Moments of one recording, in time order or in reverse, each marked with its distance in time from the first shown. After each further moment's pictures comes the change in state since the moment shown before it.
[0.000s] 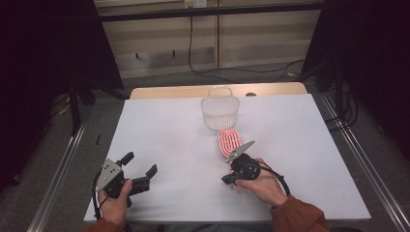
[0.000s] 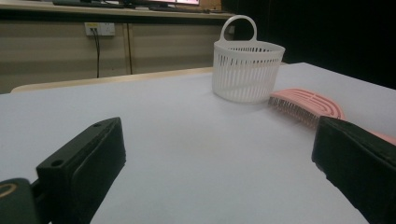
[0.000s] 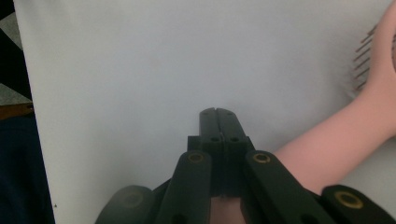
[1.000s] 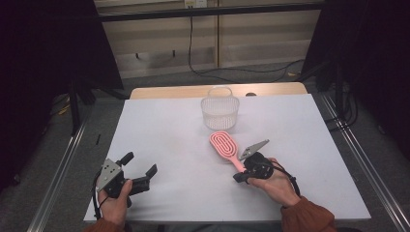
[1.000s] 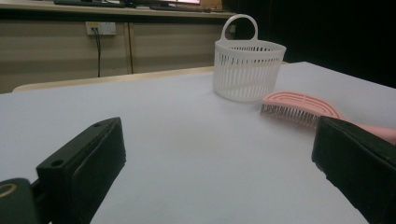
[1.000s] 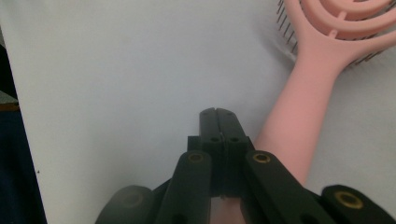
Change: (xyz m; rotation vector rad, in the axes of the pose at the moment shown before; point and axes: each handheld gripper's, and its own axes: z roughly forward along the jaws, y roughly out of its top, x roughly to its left) left arm 0.000 0.000 0.000 0.004 0.003 0.002; right arm -0.015 -0.022 -0.020 -0.010 -0.040 0.053
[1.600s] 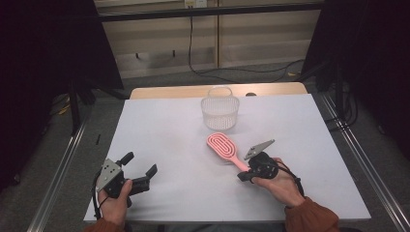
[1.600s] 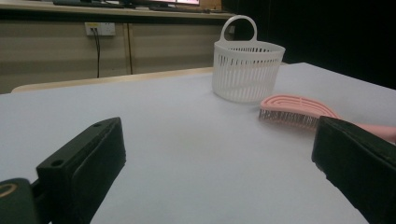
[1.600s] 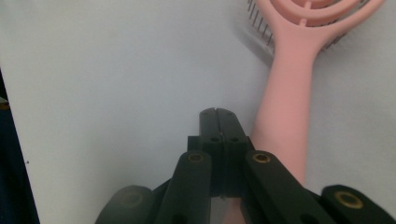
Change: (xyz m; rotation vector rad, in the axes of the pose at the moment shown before) left arm 0.000 0.000 0.000 -0.002 -0.002 -0.002; right arm -0.005 -0.007 -0.008 -0.011 -0.032 0.006
